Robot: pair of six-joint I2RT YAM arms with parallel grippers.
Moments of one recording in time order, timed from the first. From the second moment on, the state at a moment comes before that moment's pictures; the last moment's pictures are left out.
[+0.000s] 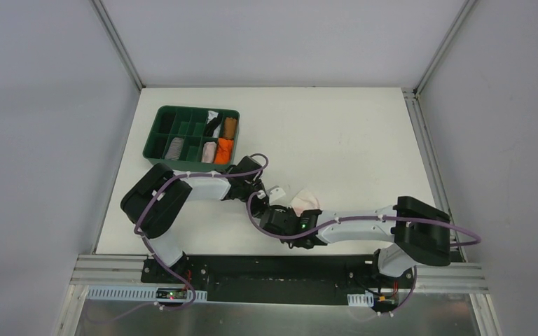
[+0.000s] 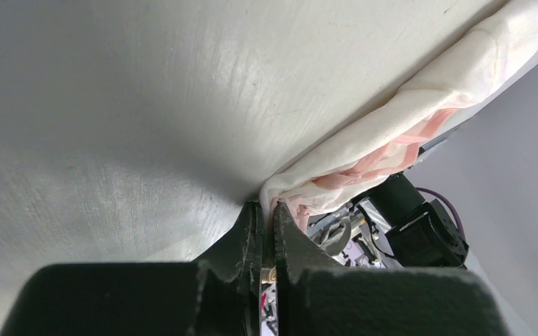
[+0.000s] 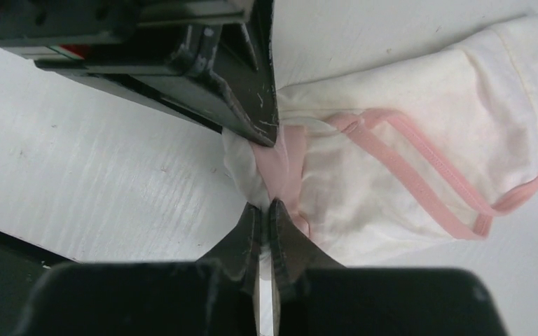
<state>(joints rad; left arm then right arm) -0.70 1.71 0.79 -0.16 0.52 -1.19 1.33 1.55 0.84 -0.42 0.48 0.64</state>
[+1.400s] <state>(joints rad) -0.72 1.64 0.84 -0.26 0.53 -1.08 0.51 1.92 0.21 1.29 -0.86 1.37</state>
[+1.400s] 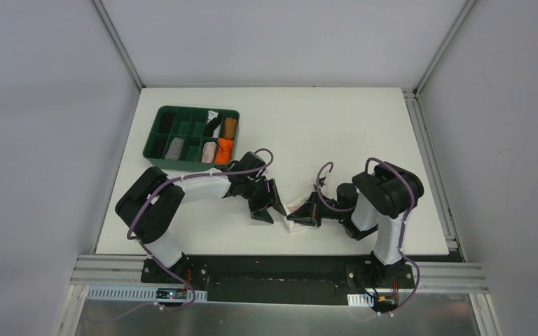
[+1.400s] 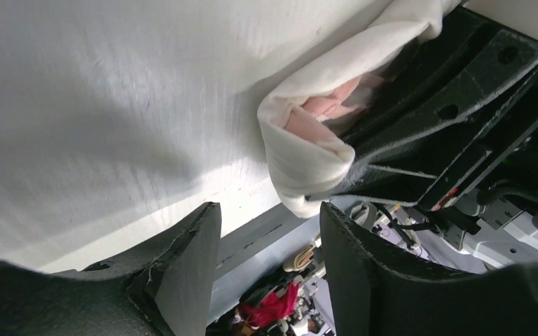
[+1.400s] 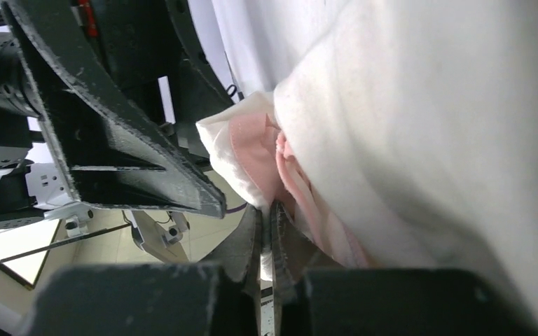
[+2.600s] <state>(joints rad) -0.74 1.80 0.89 -0.11 0.53 -1.15 0.54 1.74 0.13 1.19 -0.73 1.40</state>
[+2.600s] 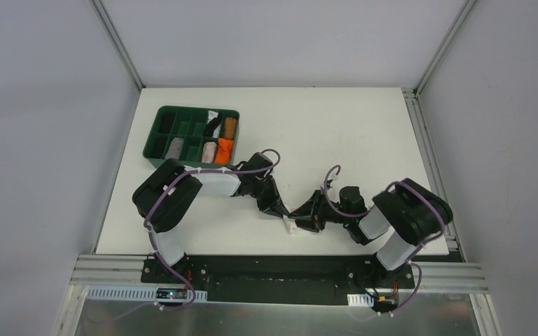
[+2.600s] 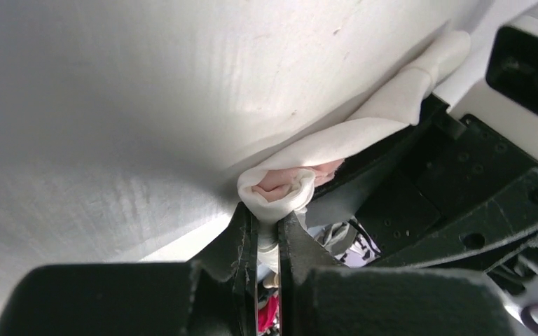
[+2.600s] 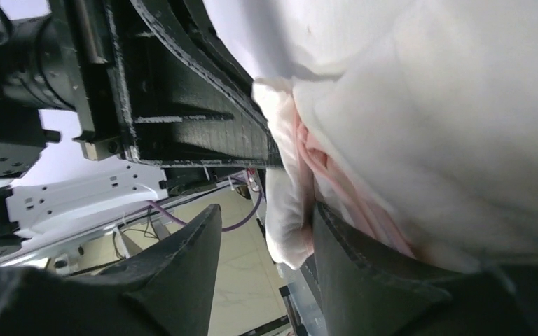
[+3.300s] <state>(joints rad) -0.78 1.60 0.79 -0.27 0.23 -1.37 0.73 1.09 0.52 -0.37 0.03 0.99</state>
